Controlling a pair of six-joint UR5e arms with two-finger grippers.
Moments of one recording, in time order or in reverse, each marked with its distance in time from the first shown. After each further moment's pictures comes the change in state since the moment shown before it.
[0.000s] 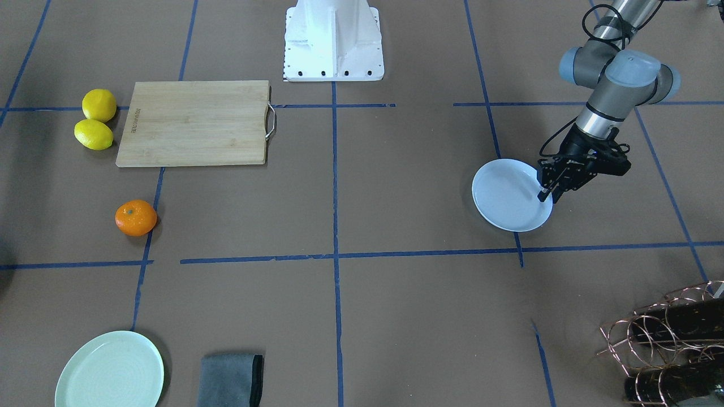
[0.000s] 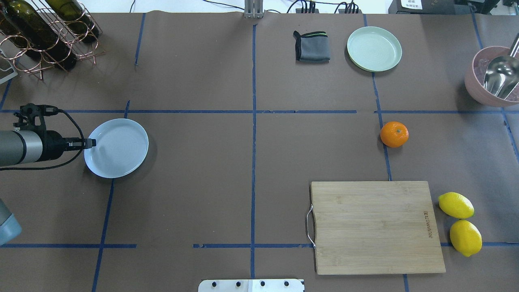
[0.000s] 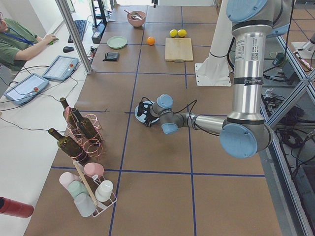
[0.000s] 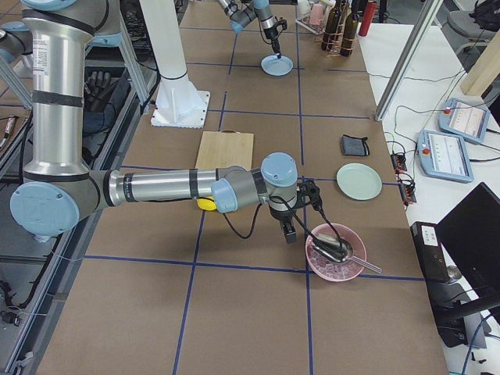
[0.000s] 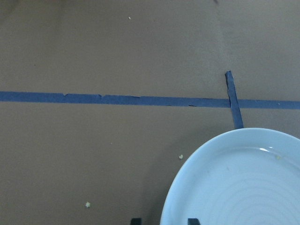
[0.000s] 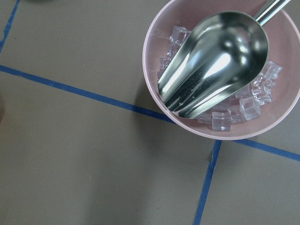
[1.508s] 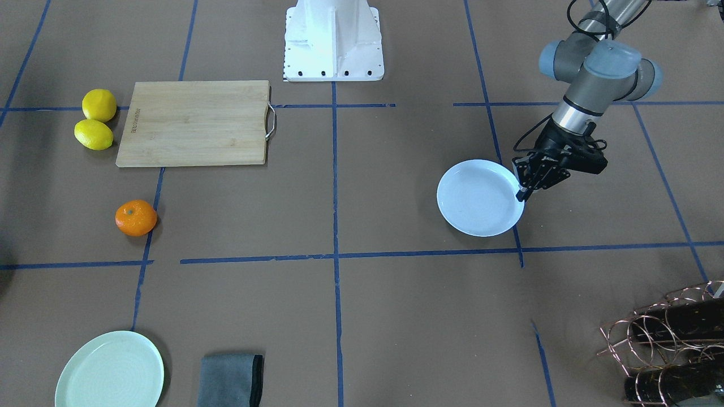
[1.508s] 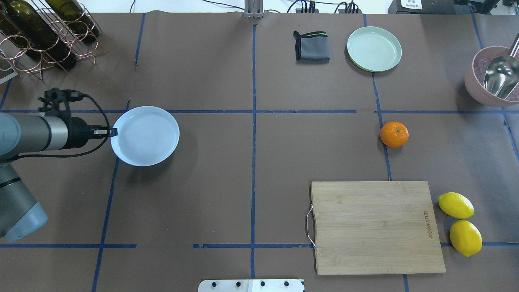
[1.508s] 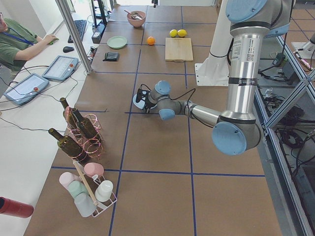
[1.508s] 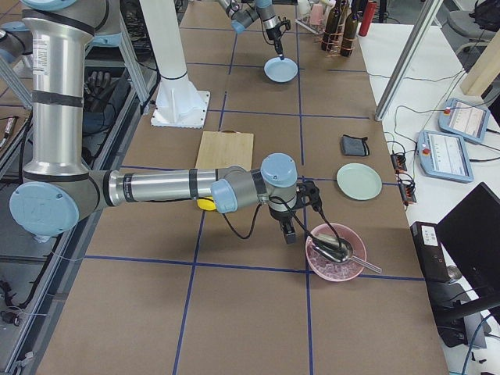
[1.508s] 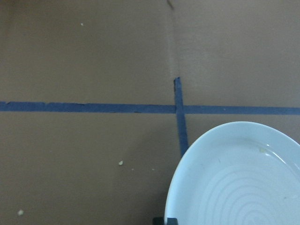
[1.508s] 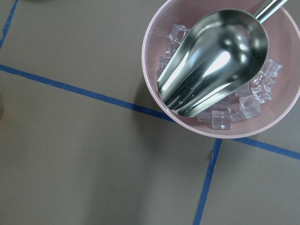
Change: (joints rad) left arm 0.008 -0.152 -0.118 0.233 -0.006 -0.031; right arm 0.000 -0.002 0.000 0.000 0.001 0.001
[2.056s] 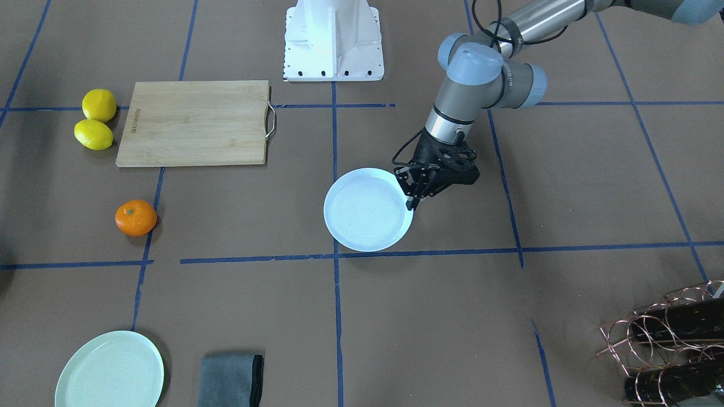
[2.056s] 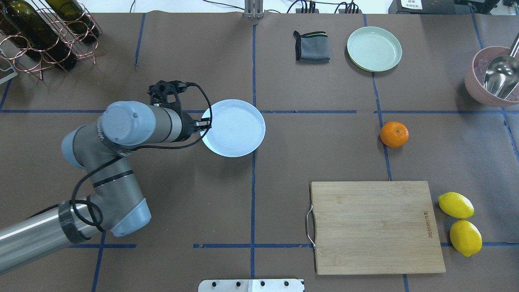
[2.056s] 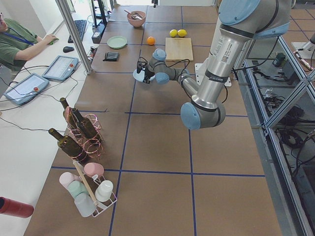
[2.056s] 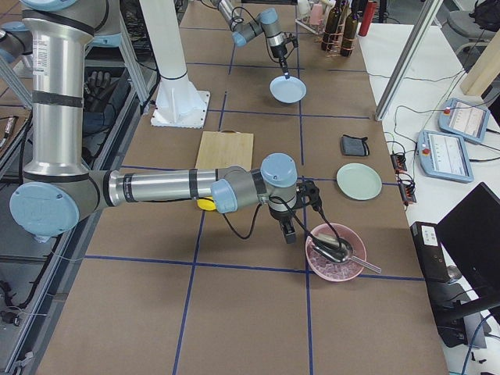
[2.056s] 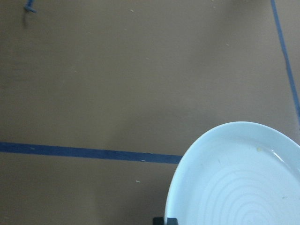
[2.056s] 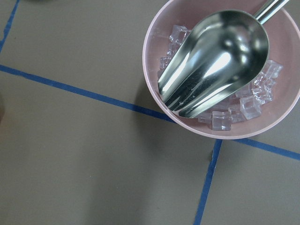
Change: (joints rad) left arm 0.173 -0.397 0.102 0.296 0.126 -0.200; right arm 0.000 0.001 0.000 0.000 0.001 0.000
